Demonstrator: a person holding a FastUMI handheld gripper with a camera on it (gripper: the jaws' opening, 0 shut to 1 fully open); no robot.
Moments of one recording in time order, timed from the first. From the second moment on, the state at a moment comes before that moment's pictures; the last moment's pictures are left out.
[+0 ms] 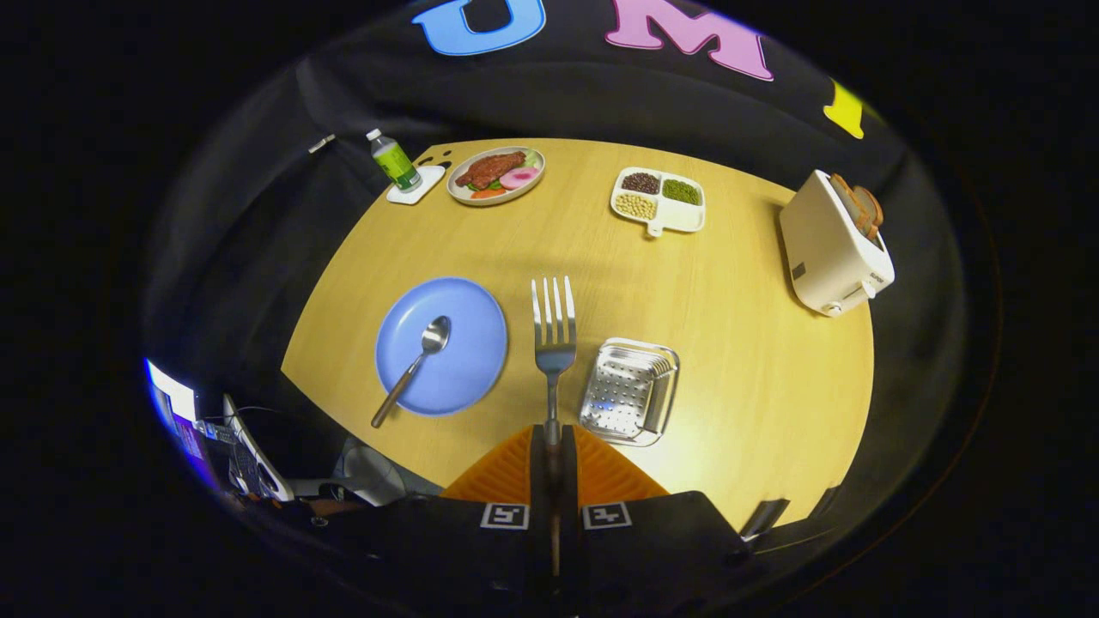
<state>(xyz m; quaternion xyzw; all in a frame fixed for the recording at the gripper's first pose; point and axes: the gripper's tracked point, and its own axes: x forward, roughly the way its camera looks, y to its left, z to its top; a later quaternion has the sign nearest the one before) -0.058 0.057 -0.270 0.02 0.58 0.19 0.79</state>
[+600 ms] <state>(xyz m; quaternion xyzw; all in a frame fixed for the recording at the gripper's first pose) -0.079 -0.004 -0.316 -0.03 0.78 0.21 0.59</state>
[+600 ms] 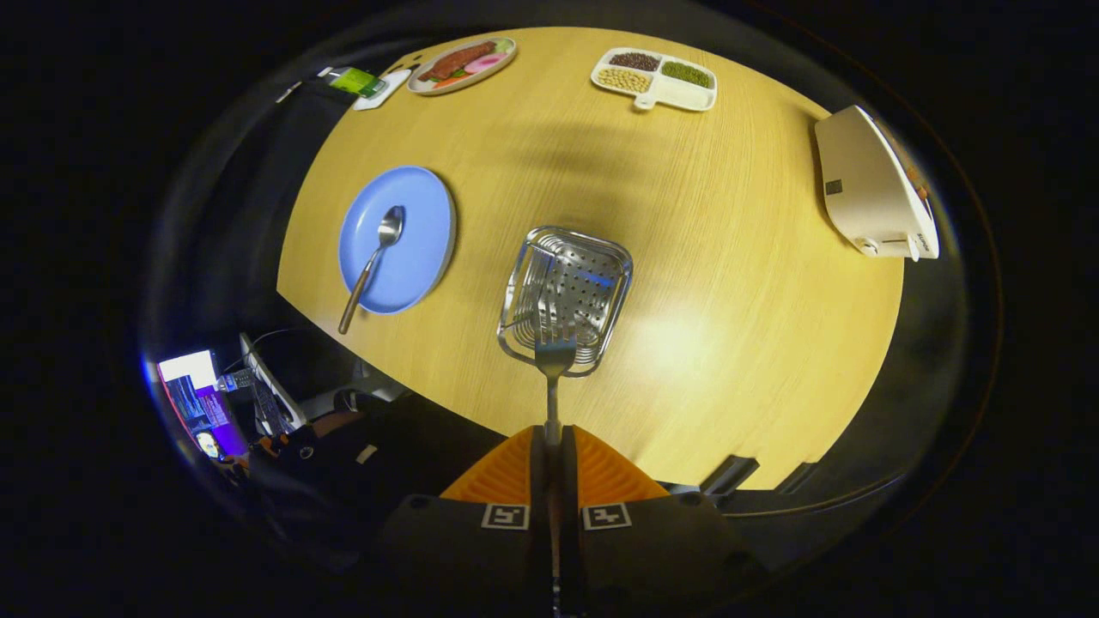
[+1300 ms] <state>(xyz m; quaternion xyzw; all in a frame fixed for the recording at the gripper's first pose) -0.056 0.009 -0.350 -0.06 0.85 0.18 0.50</state>
